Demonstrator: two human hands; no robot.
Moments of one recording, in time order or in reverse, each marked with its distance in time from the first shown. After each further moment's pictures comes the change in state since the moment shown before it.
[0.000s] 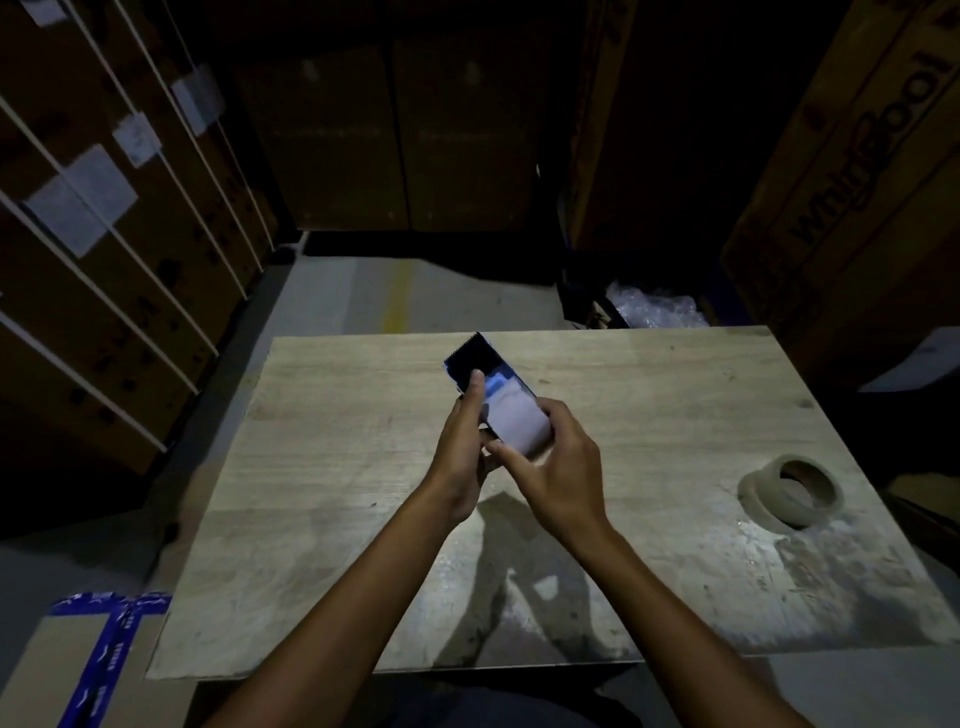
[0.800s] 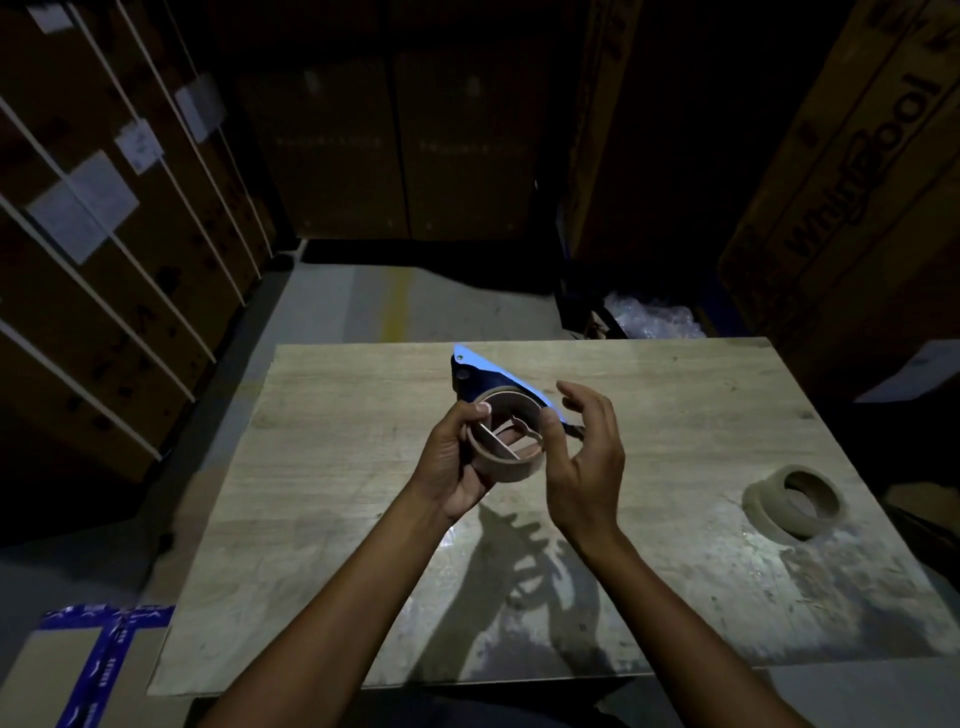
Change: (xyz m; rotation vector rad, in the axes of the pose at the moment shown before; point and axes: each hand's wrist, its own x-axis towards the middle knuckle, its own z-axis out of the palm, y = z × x) left_hand 0.010 0.009 -0.026 -0.448 -0.280 -0.125; right_hand 0.007 -0.012 0.004 0.145 0.251 -0.082
